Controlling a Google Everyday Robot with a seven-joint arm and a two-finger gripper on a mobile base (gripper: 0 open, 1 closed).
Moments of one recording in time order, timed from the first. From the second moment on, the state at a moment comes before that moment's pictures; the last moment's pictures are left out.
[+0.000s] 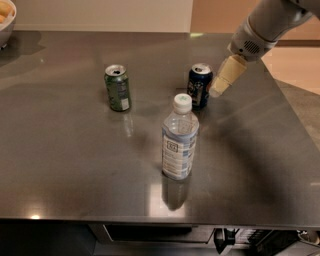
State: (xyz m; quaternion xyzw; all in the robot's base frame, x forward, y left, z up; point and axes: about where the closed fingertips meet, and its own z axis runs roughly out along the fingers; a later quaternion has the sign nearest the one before) arm 0.642 -0.173 0.924 -0.54 0.81 0.05 0.24
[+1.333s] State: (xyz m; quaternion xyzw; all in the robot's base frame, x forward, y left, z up) arm 0.657 -0.143 0.898 -0.54 0.80 0.11 0.24
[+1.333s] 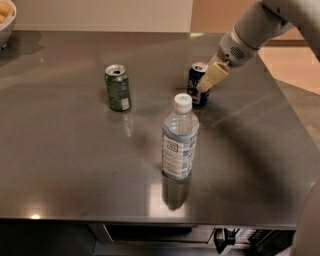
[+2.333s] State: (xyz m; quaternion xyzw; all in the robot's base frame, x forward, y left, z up) arm 0.596 -0.122 0.919 -0.59 0.75 0.17 0.24
